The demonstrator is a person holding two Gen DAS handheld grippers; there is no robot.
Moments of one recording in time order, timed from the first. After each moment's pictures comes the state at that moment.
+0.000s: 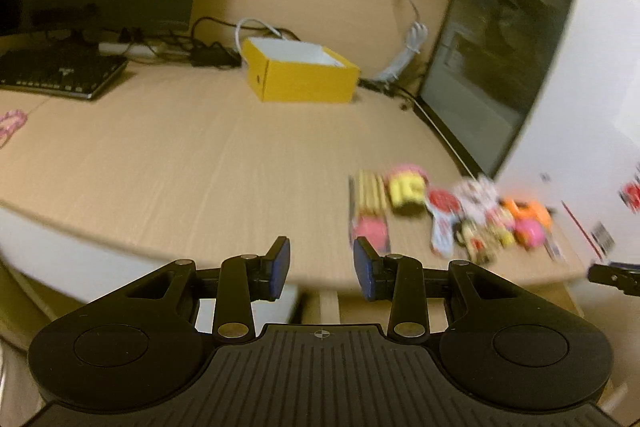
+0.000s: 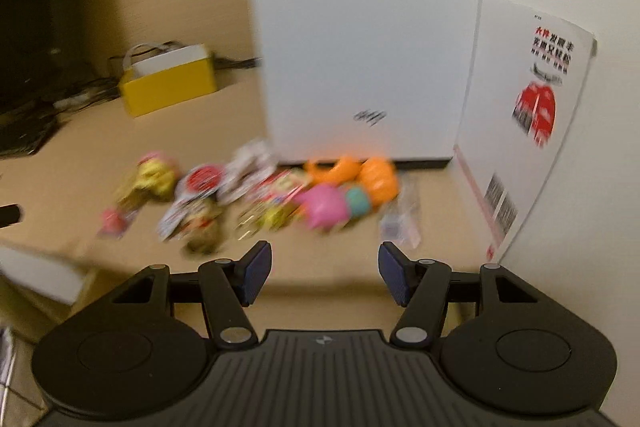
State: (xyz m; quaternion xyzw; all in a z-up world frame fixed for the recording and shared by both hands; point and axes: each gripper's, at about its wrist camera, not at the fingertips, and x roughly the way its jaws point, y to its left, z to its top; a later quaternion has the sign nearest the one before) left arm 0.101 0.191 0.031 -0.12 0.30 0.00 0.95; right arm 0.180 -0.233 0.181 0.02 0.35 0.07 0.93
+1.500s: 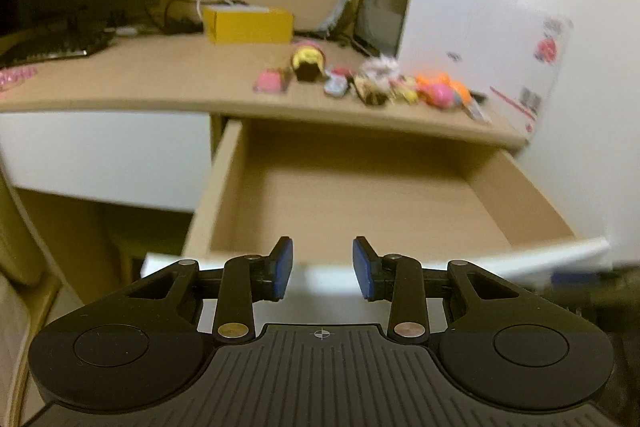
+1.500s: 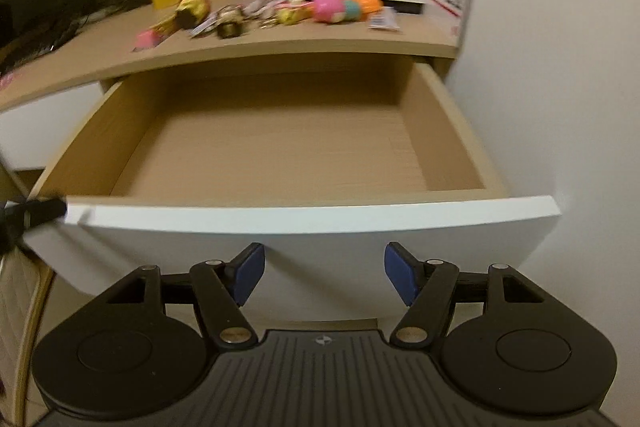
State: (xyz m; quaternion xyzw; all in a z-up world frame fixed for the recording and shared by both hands) left arm -0.050 0.050 -0.042 -0.08 0.29 0.00 0.95; right arm -0.007 -0.223 0.071 0.00 0.39 0.05 0.92
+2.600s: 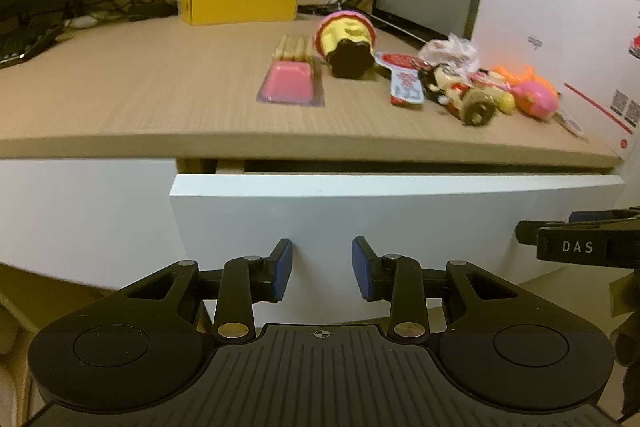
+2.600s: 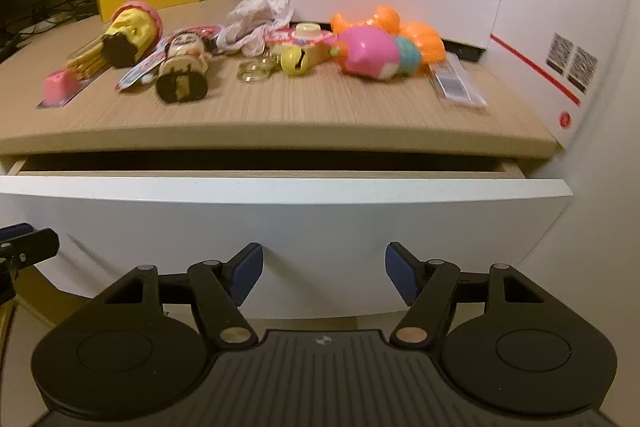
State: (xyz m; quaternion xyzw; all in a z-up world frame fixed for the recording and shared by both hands) left arm 0.126 0.096 -0.089 -0.05 0.32 -0.02 0.95; right arm 0.178 -0.164 0.048 -0.02 0.37 0.00 0.93
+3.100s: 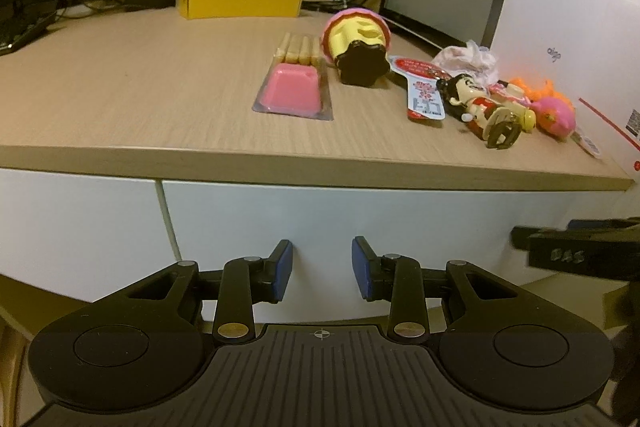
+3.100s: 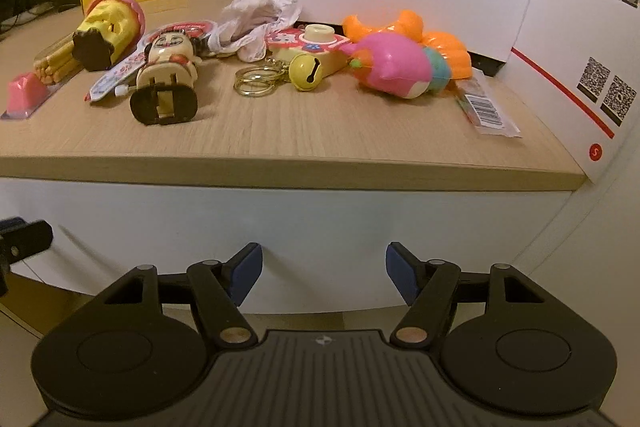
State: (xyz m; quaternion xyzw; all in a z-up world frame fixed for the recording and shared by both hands) left arm 0.155 0.097 -0.095 -0.07 0.33 -0.02 0.94; right arm 0.213 -0.149 0.042 -0.03 0.38 -0.02 0.93
